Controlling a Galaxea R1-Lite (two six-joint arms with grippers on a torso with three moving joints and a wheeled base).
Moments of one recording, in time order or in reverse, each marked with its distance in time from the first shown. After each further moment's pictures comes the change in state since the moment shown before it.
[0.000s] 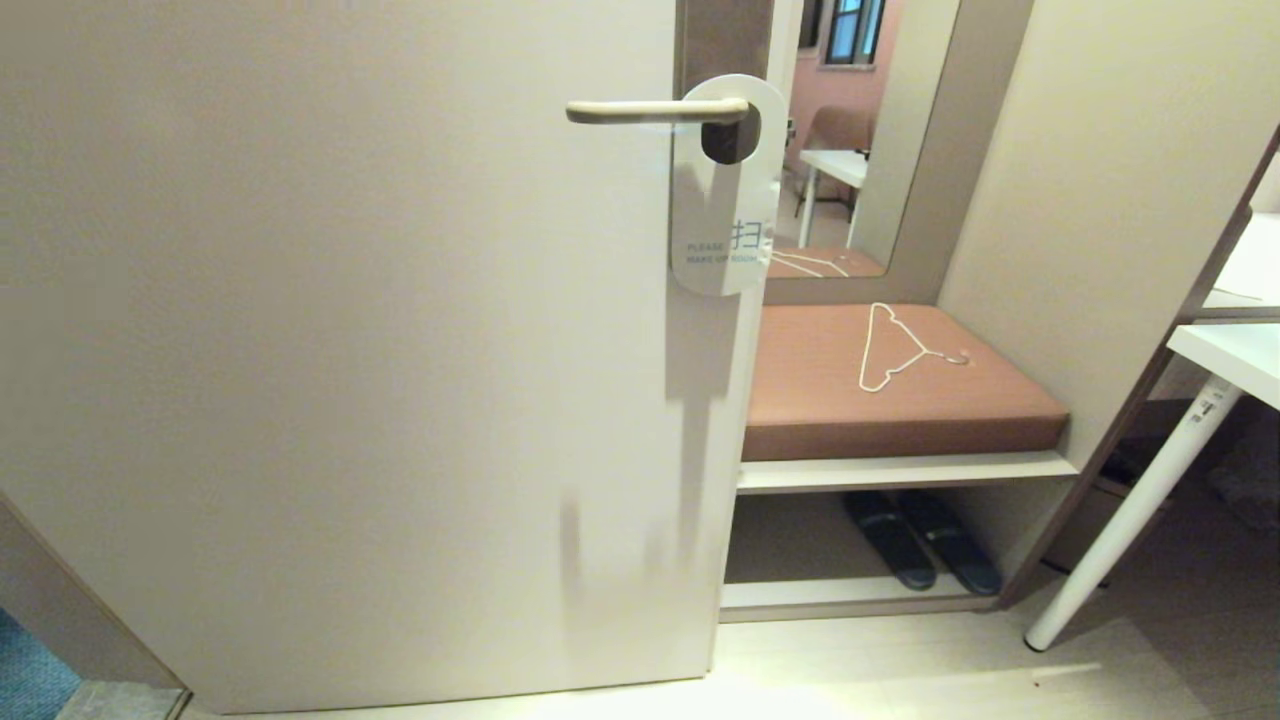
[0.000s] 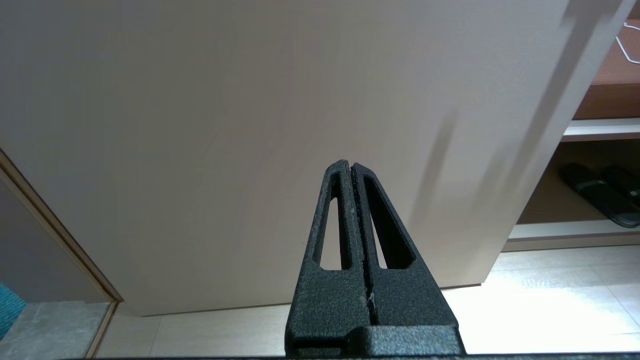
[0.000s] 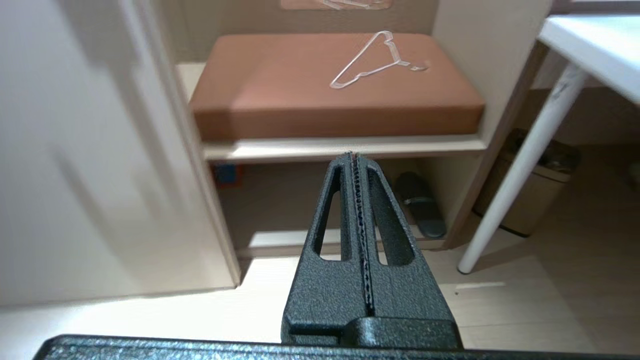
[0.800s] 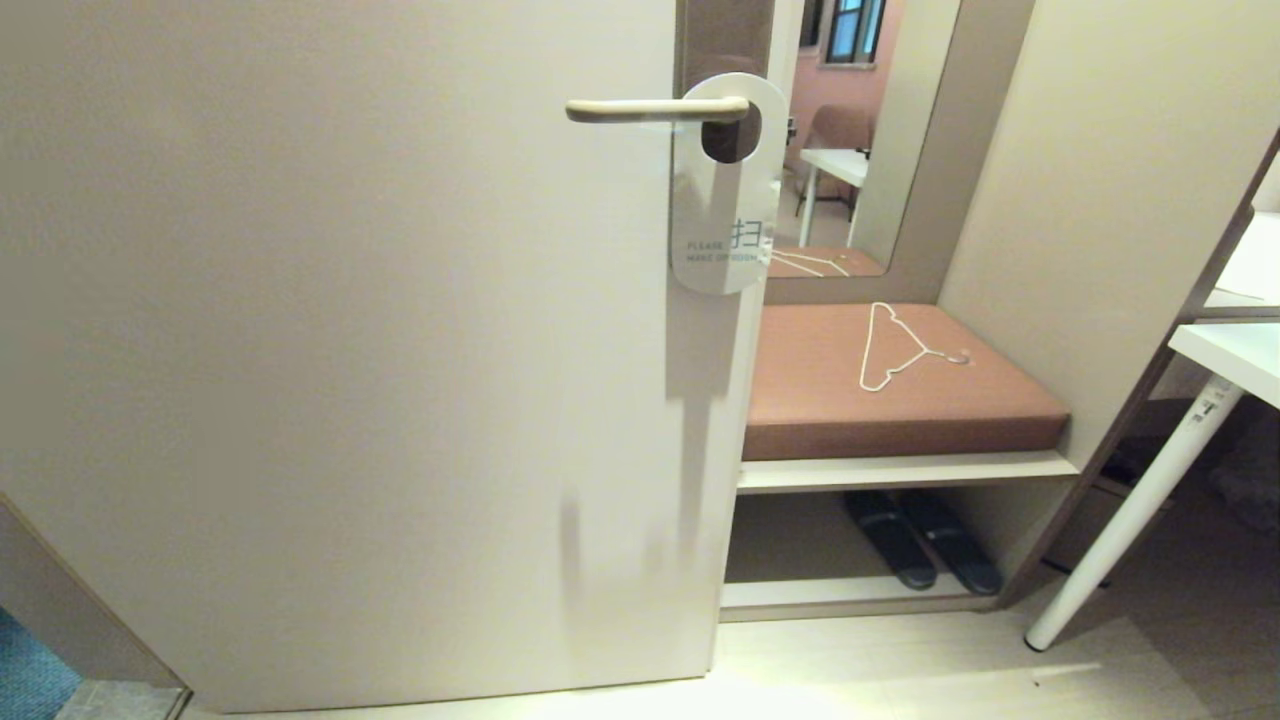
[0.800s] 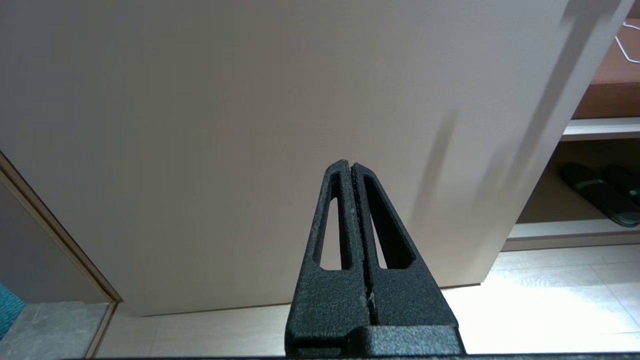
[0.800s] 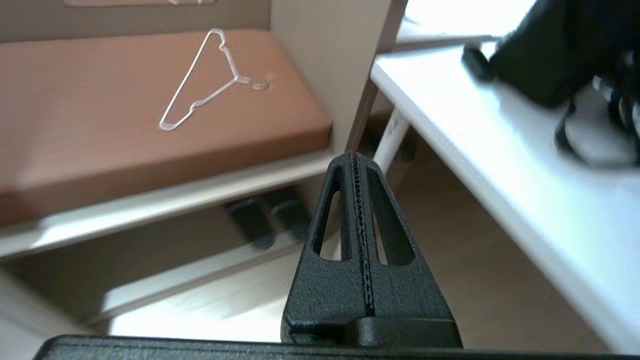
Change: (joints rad) left arm -0.001 0.000 0.000 0.000 0.000 0.000; right arm -0.330 0.810 -0.515 -0.197 -0.064 -0.165
